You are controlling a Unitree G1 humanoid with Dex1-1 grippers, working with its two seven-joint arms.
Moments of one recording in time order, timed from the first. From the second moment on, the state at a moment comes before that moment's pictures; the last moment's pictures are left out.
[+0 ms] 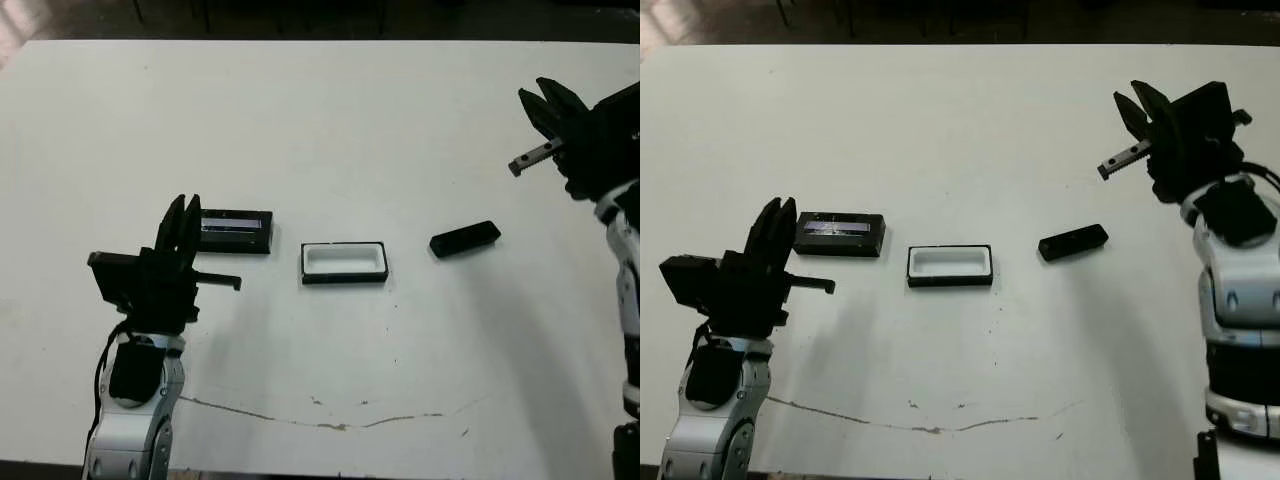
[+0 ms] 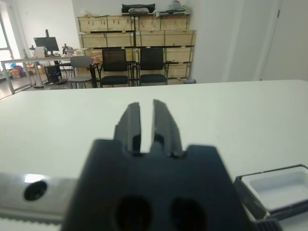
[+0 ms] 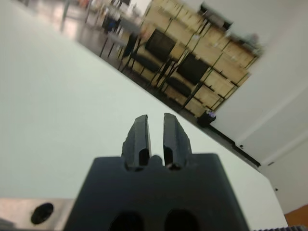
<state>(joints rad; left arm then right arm) 0.13 0.12 0.01 -0.49 -0.04 0.06 -0.06 -0.56 -0.67 -0.06 0.14 0.00 0.15 0.52</state>
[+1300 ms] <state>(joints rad) 0.06 0.14 -0.01 -0.53 -0.03 0.15 -0.09 -0.74 -0.76 0.27 0.64 -0.25 0.03 1.01</state>
